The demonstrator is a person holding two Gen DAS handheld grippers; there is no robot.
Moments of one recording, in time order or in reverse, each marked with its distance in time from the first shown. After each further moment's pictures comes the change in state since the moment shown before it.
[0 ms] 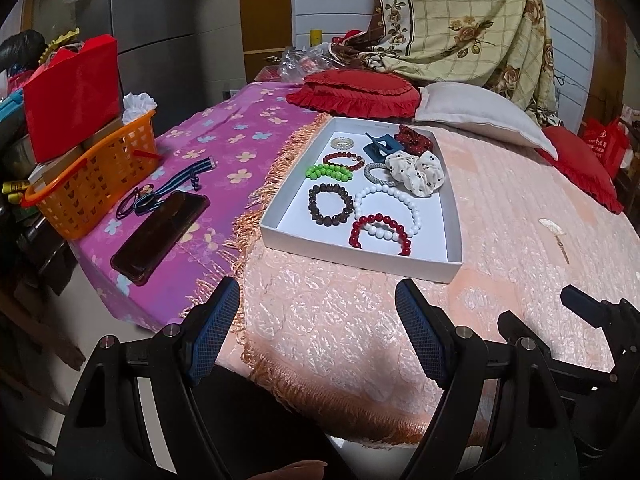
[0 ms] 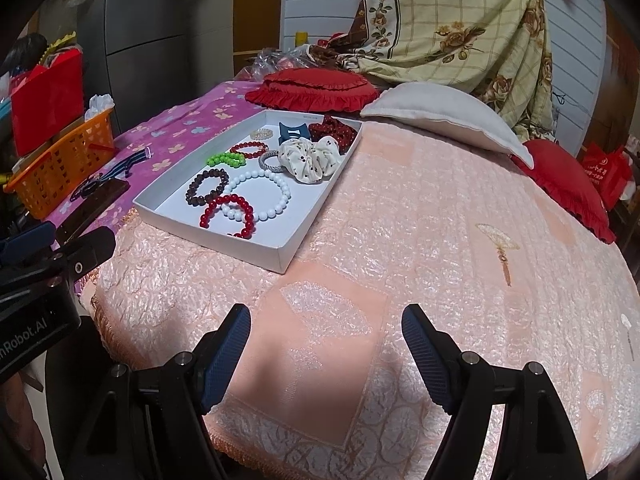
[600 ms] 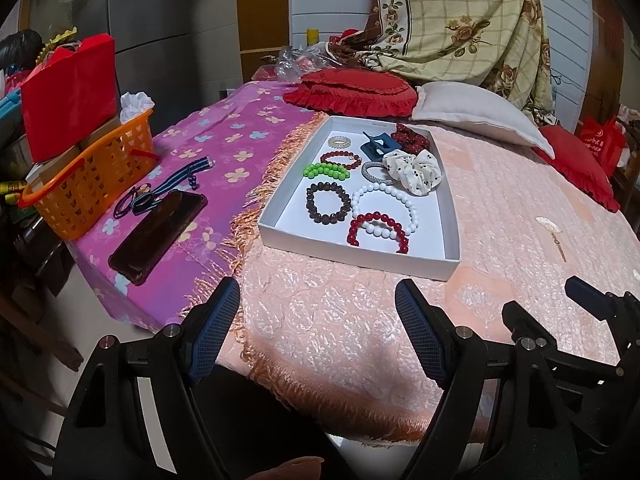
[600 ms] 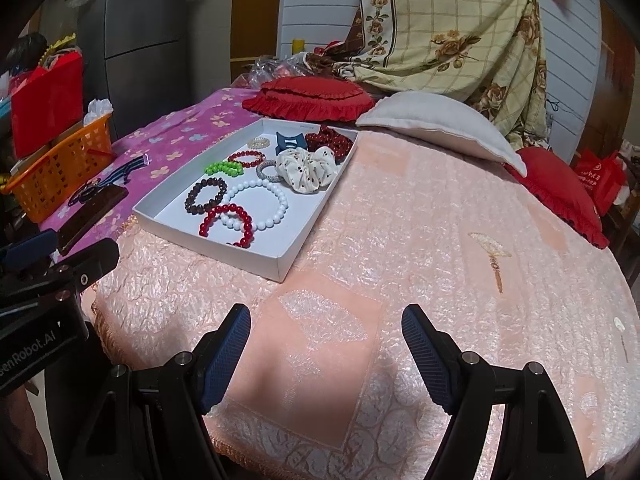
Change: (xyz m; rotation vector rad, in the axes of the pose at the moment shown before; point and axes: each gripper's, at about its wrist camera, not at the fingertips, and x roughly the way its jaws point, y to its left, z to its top) left arm -0.001 0.000 -0.001 0.004 0.004 -0.013; right arm -0.008 0.000 0.004 0.000 -0.029 -0.018
